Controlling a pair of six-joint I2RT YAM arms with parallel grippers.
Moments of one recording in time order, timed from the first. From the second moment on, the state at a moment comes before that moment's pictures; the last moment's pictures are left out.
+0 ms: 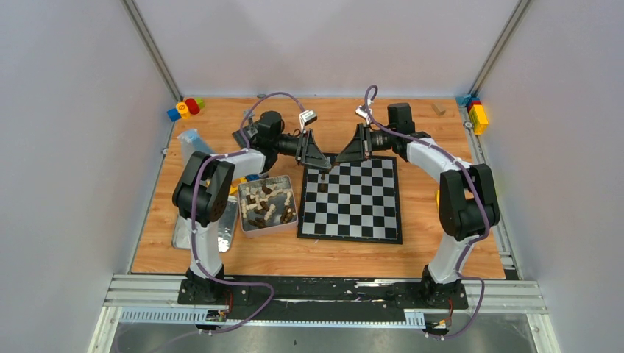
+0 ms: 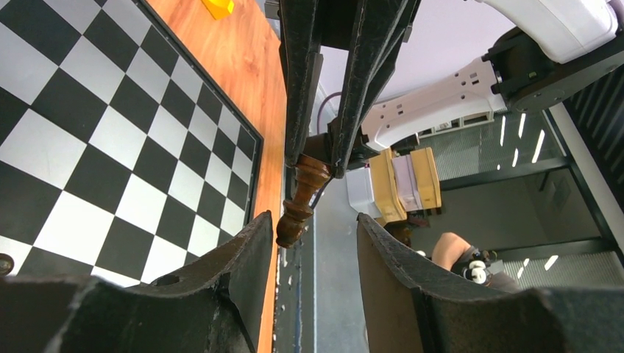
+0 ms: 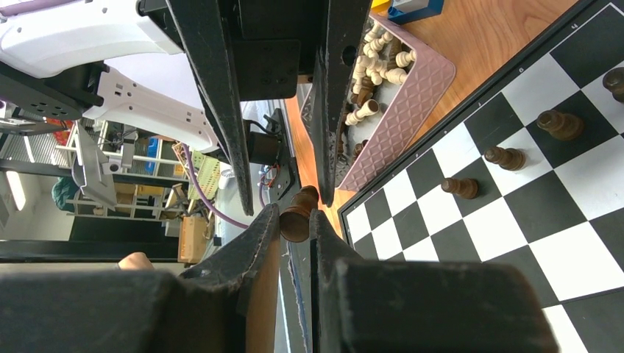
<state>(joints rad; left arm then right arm) -0.41 1.98 1.20 0.59 1.33 -0.95 0.23 1.81 1.27 -0.11 -1.25 0.44</state>
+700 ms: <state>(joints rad) -0.42 1.98 1.20 0.55 1.33 -0.93 0.21 1.82 1.27 -0.08 -1.29 0.48</state>
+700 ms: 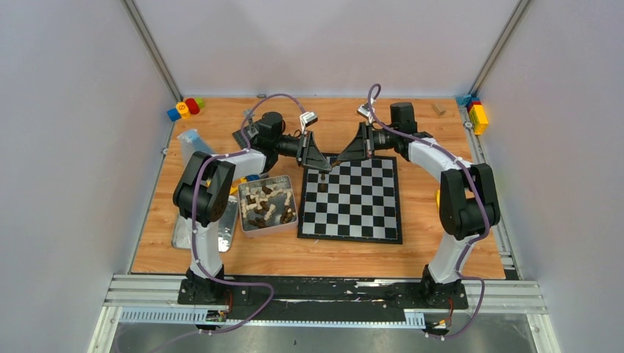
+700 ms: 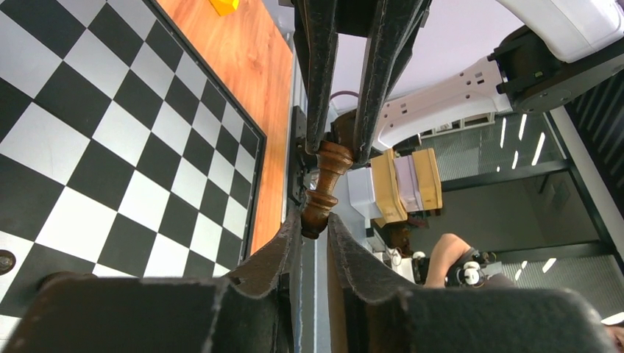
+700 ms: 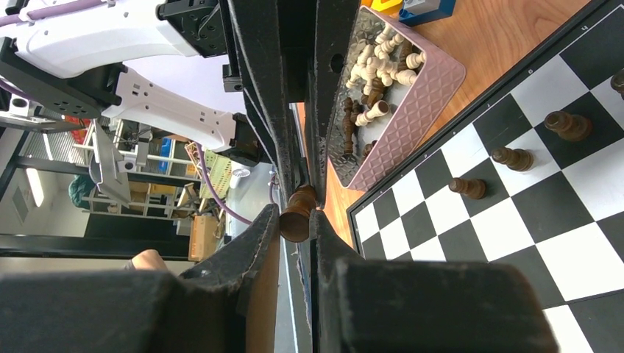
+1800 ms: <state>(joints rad) -0.70 1.87 1.66 -1.11 0.33 0.37 0.06 1.63 1.23 -0.32 -1.05 0.07</state>
